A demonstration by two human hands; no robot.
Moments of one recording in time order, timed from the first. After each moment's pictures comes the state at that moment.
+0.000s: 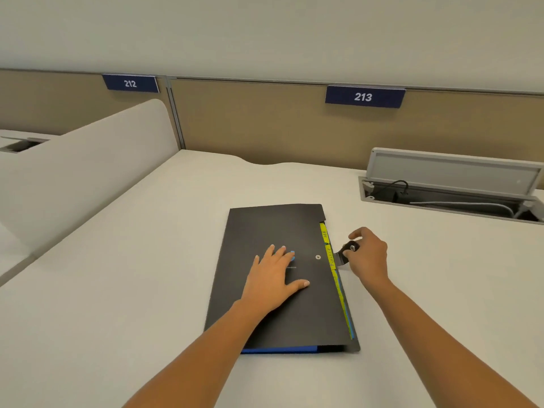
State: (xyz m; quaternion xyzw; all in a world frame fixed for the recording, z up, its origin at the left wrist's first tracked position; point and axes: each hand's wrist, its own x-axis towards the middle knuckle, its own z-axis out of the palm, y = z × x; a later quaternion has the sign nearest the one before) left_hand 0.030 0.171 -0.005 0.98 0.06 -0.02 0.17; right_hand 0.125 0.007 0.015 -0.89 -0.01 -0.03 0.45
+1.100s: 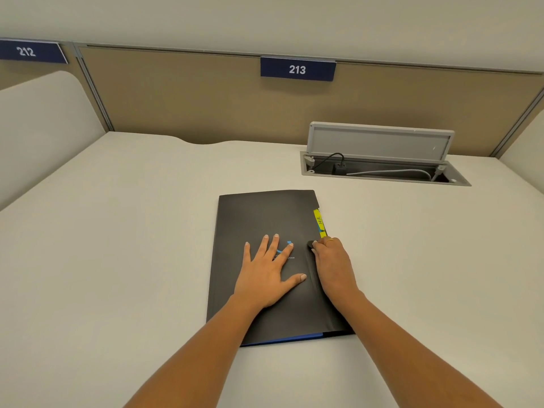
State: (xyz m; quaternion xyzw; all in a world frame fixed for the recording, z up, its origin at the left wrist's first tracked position) left_hand 0.047 0.077 -0.037 1.00 -0.04 -0.04 0.06; right_hand 0.092 -0.070 -0.029 -0.97 -0.13 -0.06 0.19
